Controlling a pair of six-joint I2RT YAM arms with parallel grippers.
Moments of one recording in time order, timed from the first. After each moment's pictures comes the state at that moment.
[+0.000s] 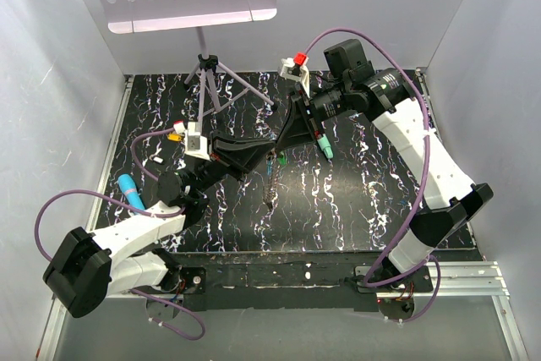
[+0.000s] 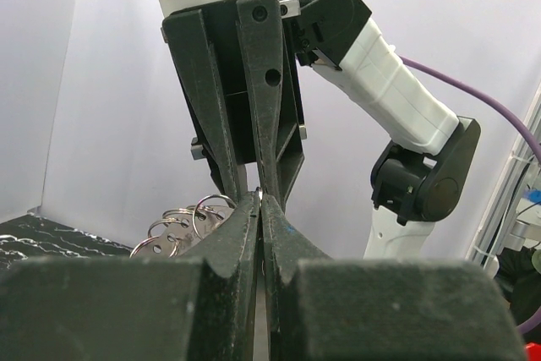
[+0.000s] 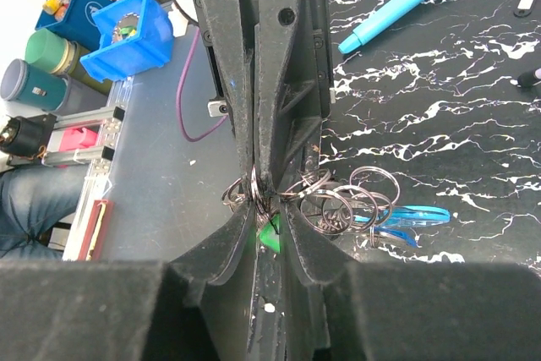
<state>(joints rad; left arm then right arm) -0.71 1.11 0.54 1.34 0.39 -0.67 0.62 1.63 1.99 -1.12 -1.17 -0.25</state>
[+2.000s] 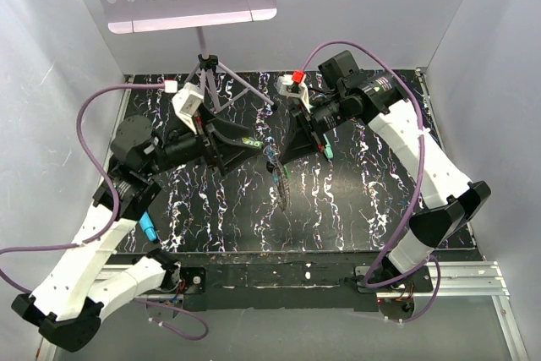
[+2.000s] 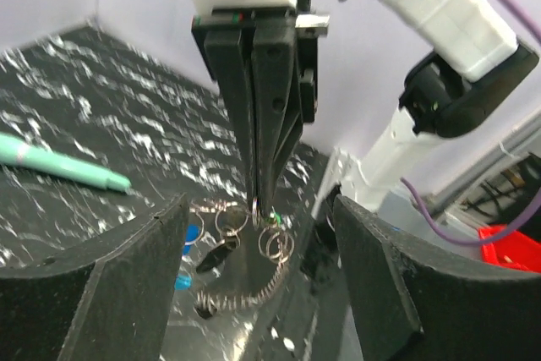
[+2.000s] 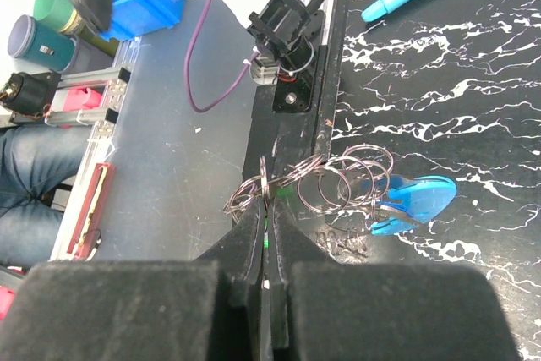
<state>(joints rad) -0.57 0.87 1.14 -0.12 0.59 -0.41 0.63 1.62 1.93 -1.26 -1.19 -0.45</state>
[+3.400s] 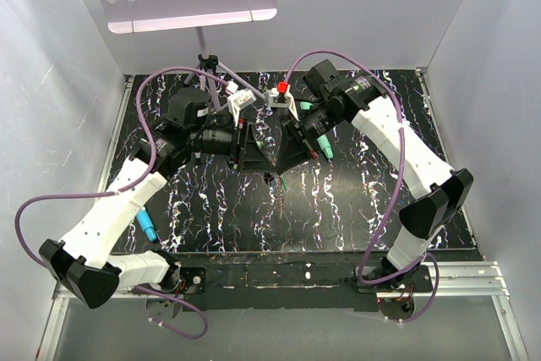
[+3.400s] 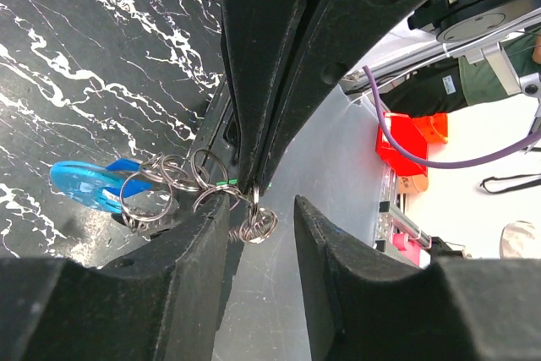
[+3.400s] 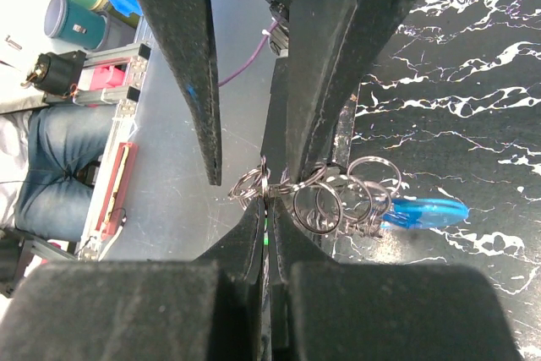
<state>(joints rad) -0.57 1.19 1.34 -0.61 0.88 -0.39 0.67 1.71 1.93 -1.38 -1.19 -0.54</state>
